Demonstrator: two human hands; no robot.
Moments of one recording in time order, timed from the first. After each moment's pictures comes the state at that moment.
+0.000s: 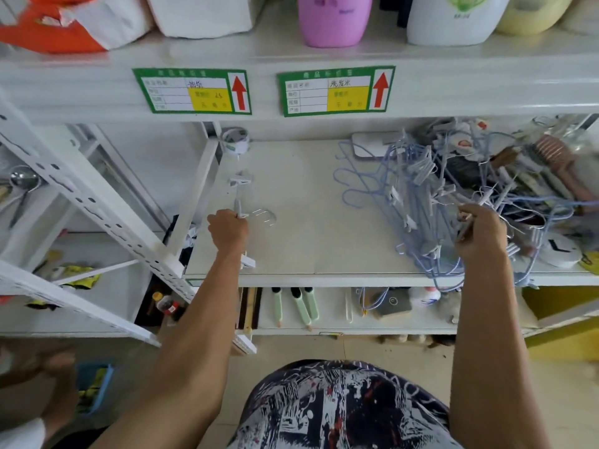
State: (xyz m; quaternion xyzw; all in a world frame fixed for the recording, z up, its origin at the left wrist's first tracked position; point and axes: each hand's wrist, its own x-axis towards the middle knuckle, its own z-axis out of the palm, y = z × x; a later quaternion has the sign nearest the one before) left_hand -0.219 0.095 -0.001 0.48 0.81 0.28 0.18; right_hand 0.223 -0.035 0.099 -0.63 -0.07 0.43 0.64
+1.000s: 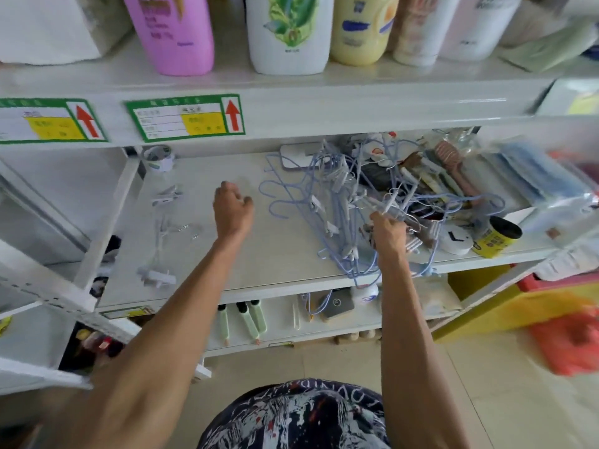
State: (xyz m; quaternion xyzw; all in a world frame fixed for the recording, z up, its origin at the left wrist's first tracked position) left_hand -0.036 0.087 0.074 0.60 0.64 0.42 0.22; right_hand 0.231 -0.045 0.096 -0.74 -0.21 0.35 0.53
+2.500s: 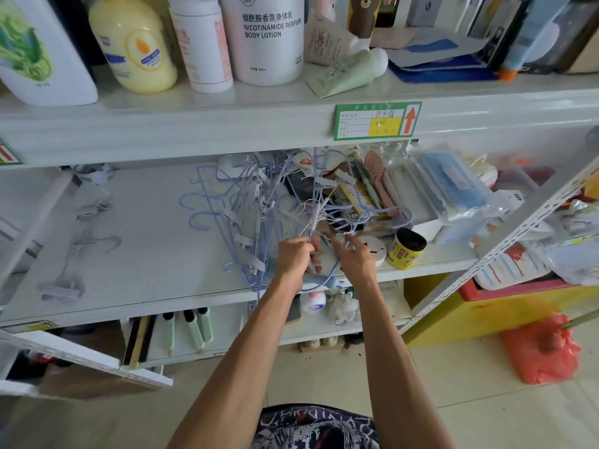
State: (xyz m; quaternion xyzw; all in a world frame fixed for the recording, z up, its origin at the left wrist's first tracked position) left_hand 0.277 -0.058 0.087 0.34 0.56 0.37 0.65; right_hand 0.410 -0.091 0.052 -0.76 -0.38 0.33 0.42
